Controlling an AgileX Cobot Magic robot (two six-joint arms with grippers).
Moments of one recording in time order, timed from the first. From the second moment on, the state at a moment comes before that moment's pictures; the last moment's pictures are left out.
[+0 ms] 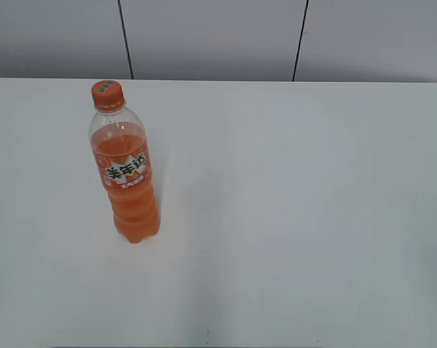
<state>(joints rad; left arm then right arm) -0.06 -0.01 -0.53 0.06 1.07 -0.03 0.04 -0.01 -0.51 0.02 1.10 -0.13</state>
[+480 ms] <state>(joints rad) -0.06 -0.01 -0.53 0.06 1.07 -0.03 0.04 -0.01 -0.51 0.02 1.10 -0.13</state>
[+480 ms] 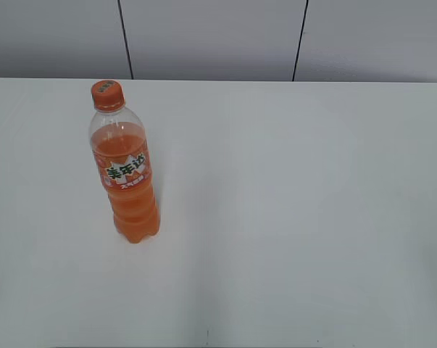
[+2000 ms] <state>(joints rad) -0.06 -0.01 -0.34 0.12 0.39 -0.03 0.04 -0.01 -0.51 0.02 1.10 -0.13</state>
